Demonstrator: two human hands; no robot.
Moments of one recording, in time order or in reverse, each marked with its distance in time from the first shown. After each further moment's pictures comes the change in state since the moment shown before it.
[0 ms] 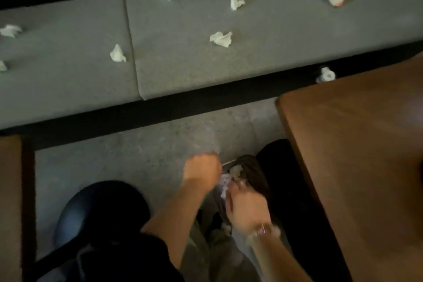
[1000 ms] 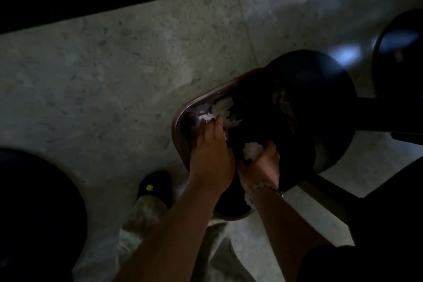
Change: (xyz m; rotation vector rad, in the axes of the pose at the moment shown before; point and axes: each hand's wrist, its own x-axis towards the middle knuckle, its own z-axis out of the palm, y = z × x) left_hand 0.150 0.038 0.354 -0.649 -0.045 0.076; right_hand 0.126 0.150 0.316 0.524 0.022 0.934
